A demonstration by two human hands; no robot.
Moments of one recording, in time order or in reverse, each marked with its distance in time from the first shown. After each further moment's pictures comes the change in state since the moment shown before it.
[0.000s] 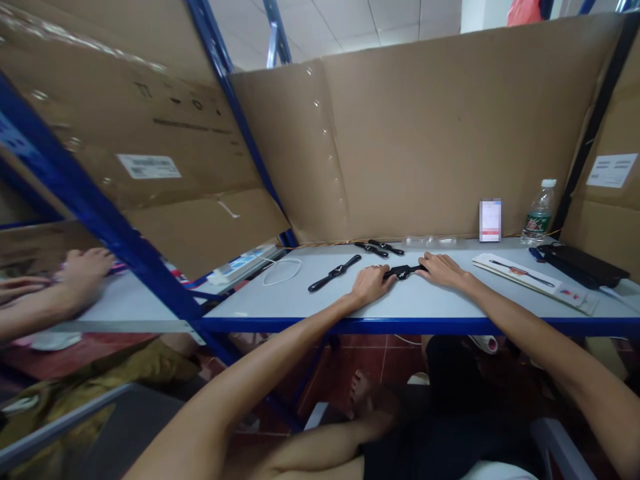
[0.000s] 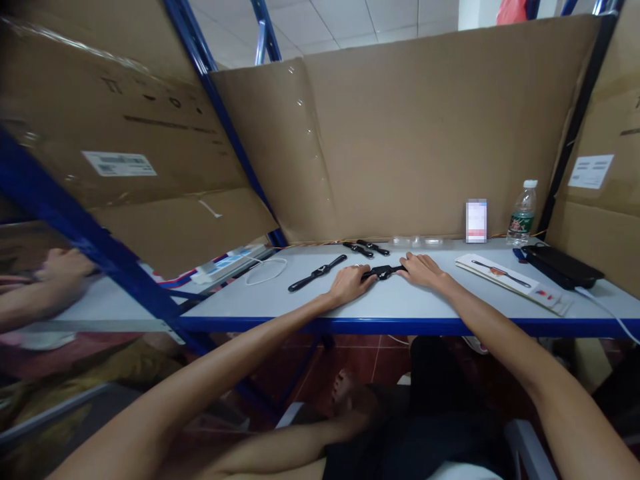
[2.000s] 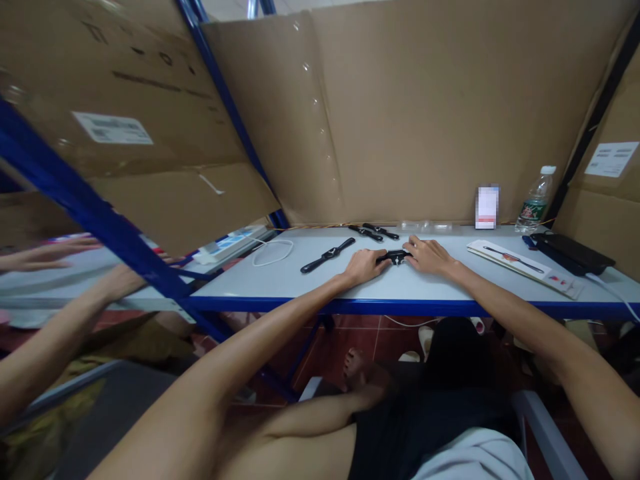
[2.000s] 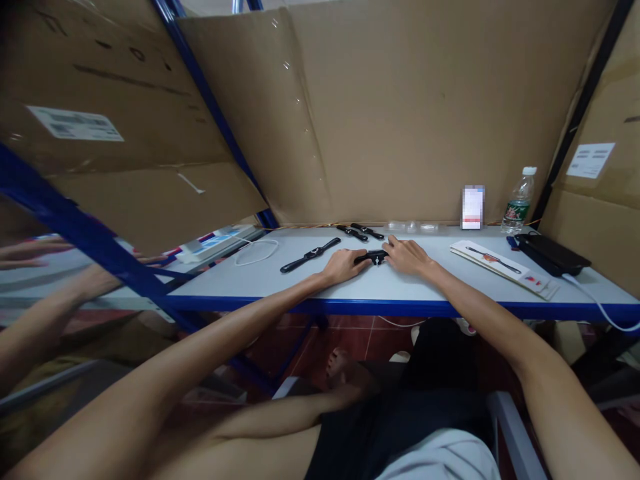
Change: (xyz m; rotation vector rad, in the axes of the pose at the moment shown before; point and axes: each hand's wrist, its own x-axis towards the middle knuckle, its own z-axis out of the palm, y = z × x) left_hand 0.006 -0.011 0.004 -0.065 -0.009 0.062; right_hand -0.005 -0.021 -0.007 -0.061 0.160 -0.165
